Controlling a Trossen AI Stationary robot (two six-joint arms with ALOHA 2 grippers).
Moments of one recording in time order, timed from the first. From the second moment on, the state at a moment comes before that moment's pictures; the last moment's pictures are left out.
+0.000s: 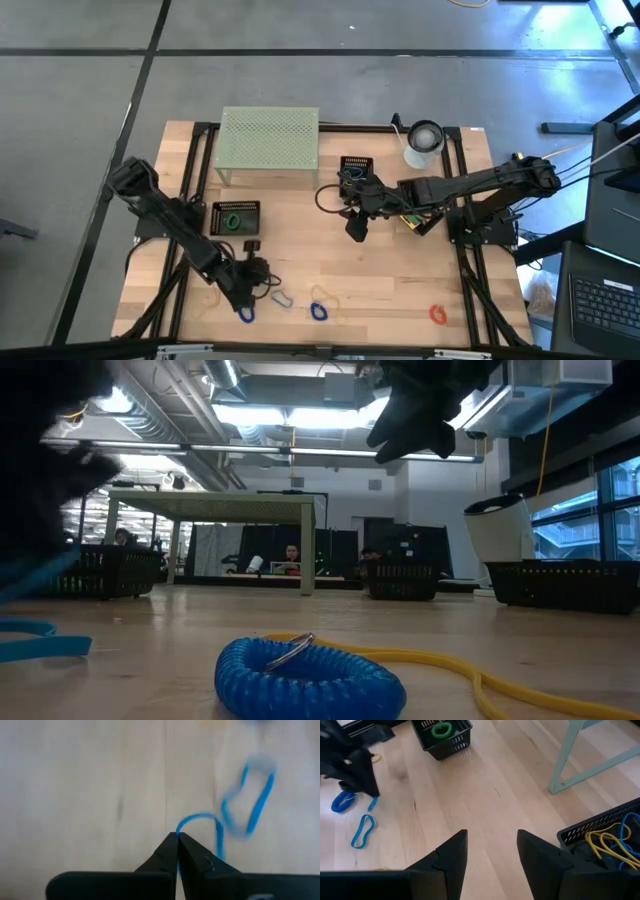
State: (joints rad) left arm -0.75 1.54 0.74 -0.28 -0.46 -0.63; right arm 0.15 1.46 1.07 -0.40 0.24 0.51
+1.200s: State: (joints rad) left arm -0.63 1.40 0.90 0.56 -1.03 0.43; right arm 0.28 1.46 1.07 0.14 0.13 0.04
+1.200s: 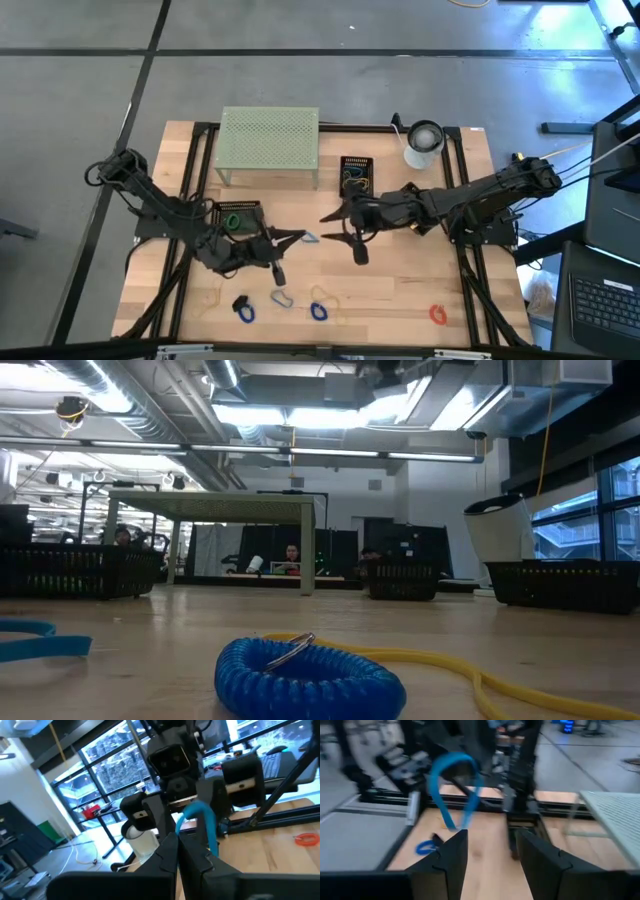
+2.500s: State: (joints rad) left arm -0.42 1.40 0.90 0.56 -0.78 0.40; right arm 0.28 1.46 1.07 0.18 0.01 0.02
